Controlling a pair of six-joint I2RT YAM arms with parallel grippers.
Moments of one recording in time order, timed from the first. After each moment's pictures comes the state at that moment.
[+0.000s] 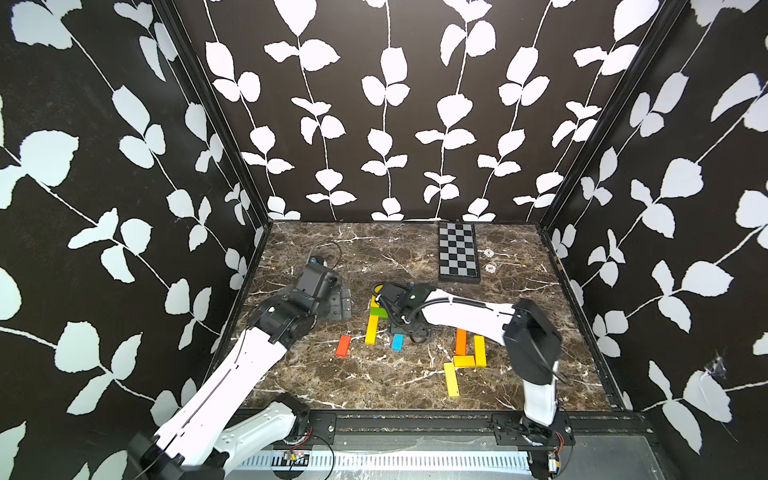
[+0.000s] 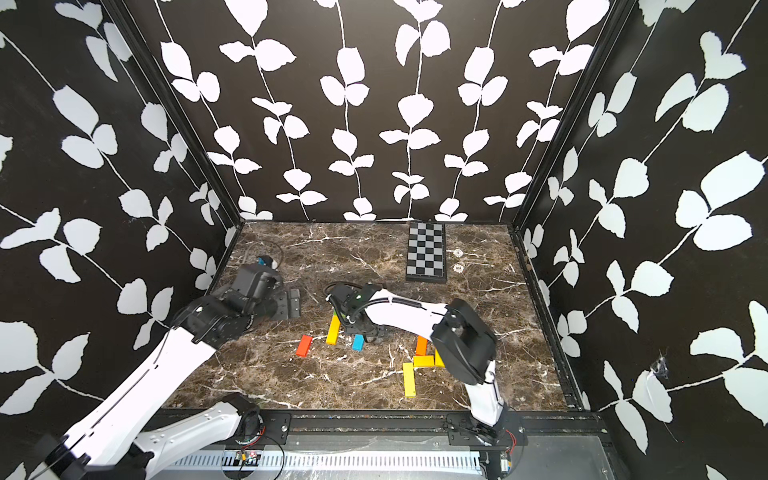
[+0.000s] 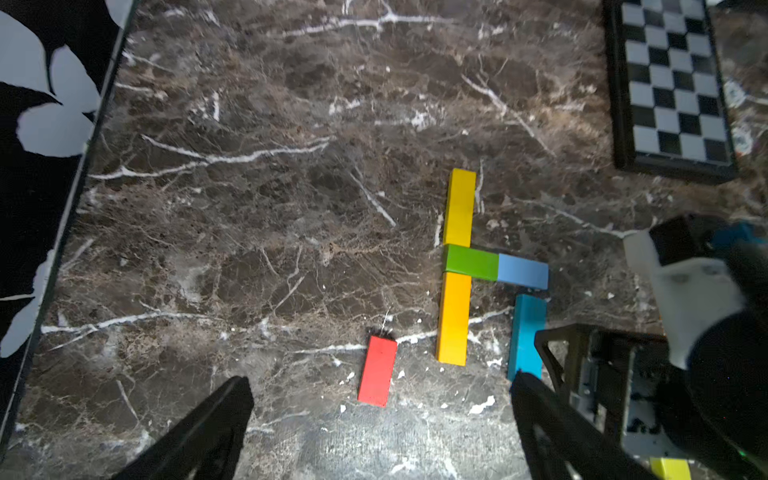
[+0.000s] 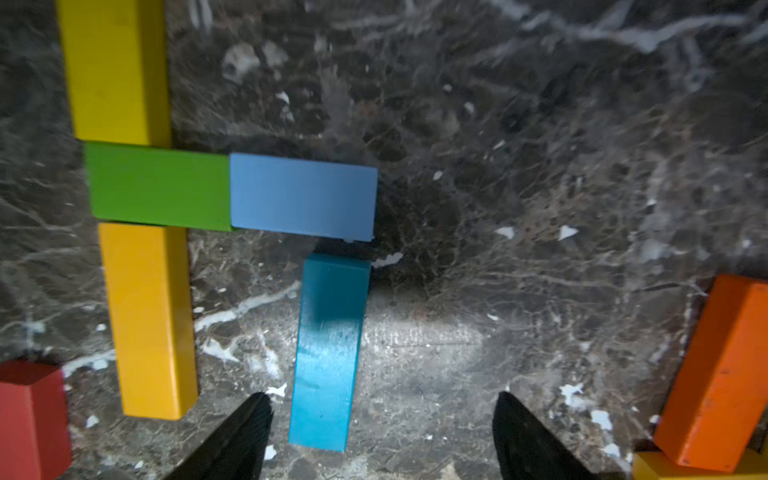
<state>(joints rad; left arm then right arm) -0.56 1.02 1.08 -1.01 -0.26 -0.46 0.99 1.99 1.50 -0.92 0.19 1.03</state>
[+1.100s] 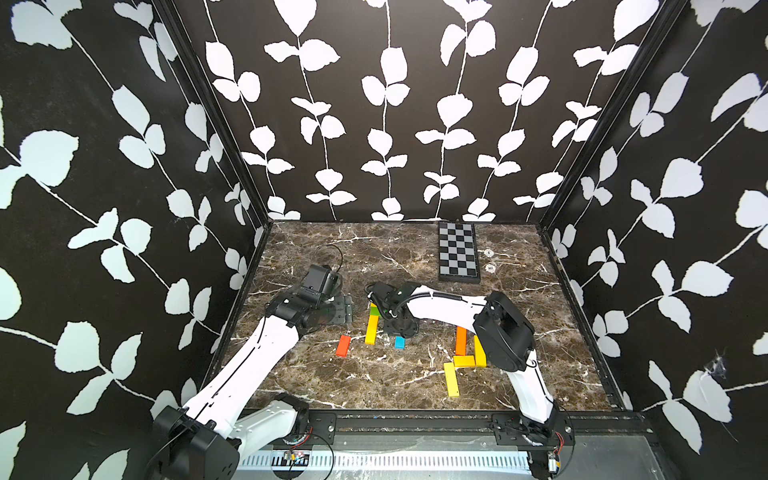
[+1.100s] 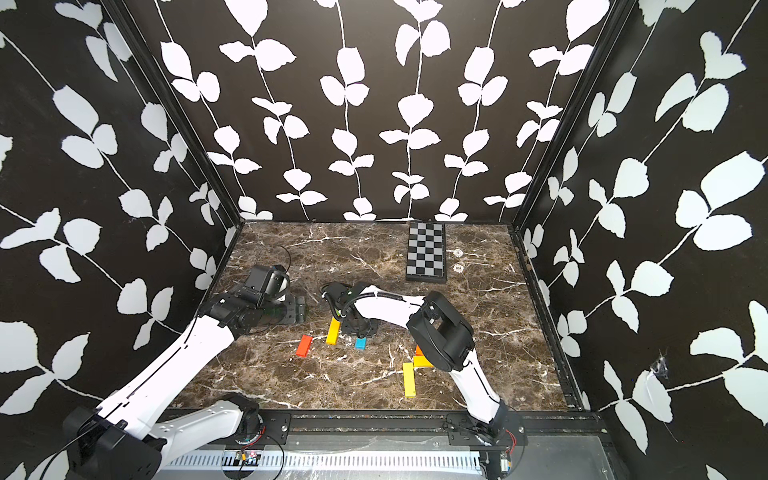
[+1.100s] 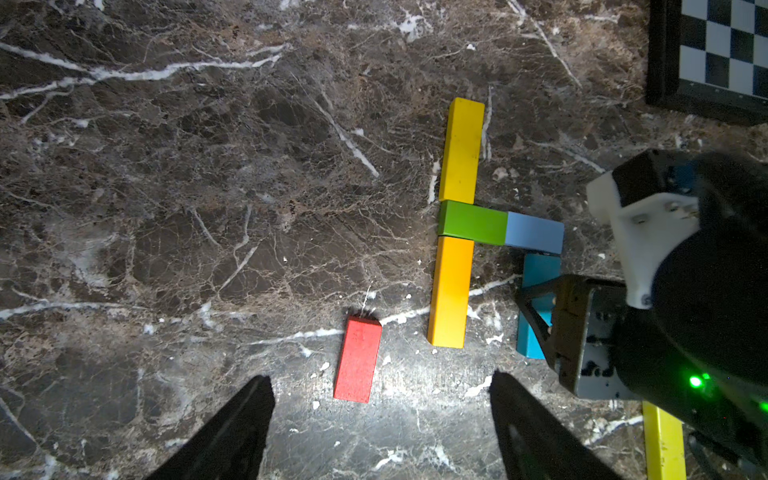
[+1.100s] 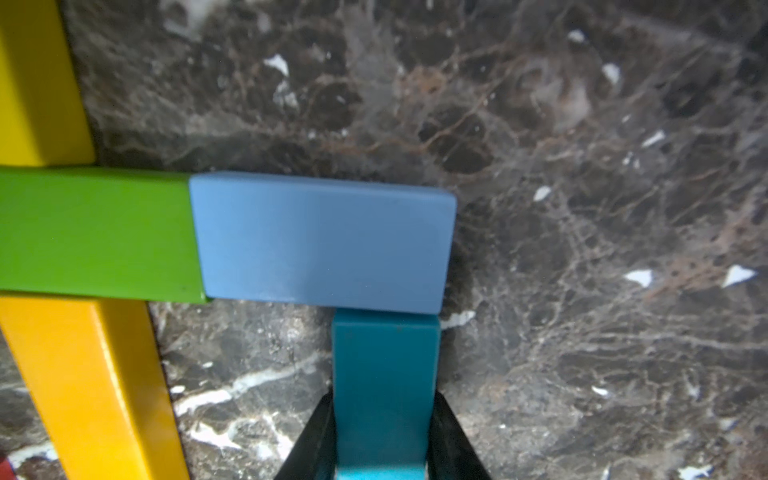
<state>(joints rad) -0.43 1.08 0.95 -0.89 -0.06 -0.42 0.96 2.14 1.61 -0.93 0.10 1.03</state>
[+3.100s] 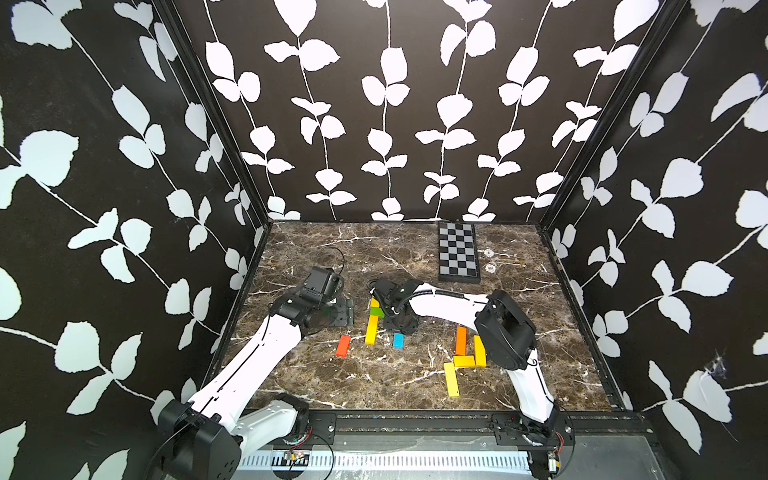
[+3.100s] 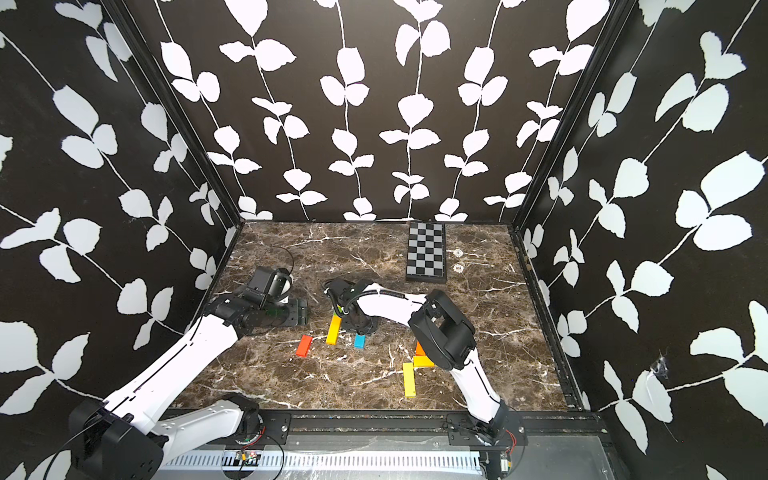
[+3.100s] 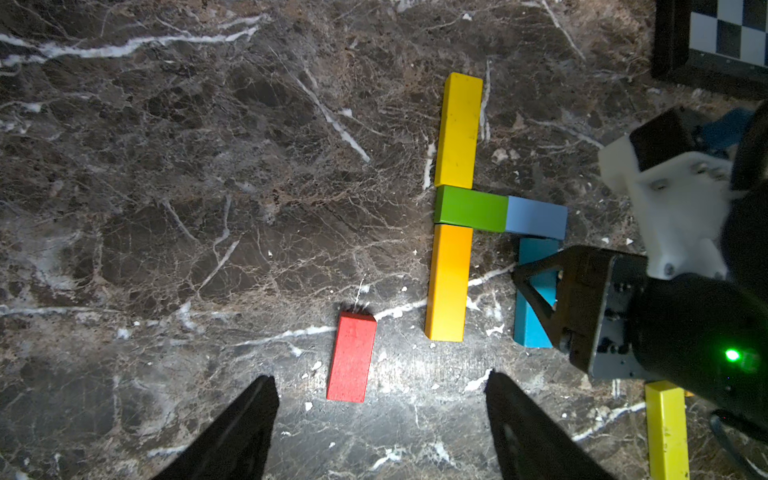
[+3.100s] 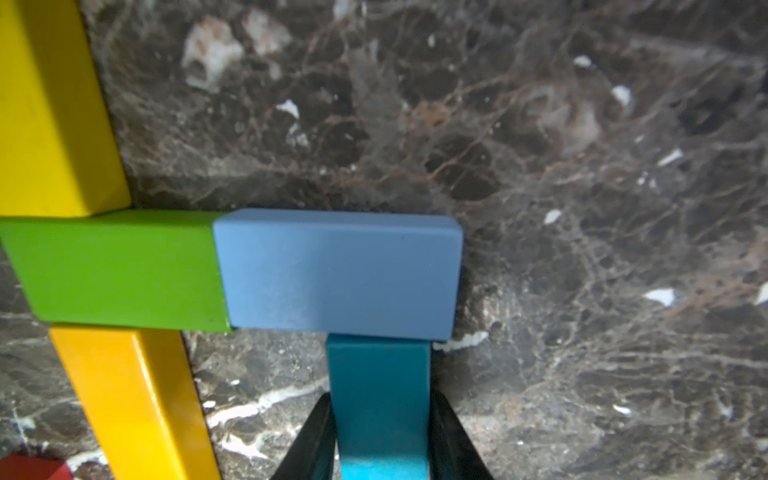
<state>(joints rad) -0.43 1.10 0.91 -0.86 -0.02 -0.40 0.94 2.14 1.61 -0.89 0.06 1.07</state>
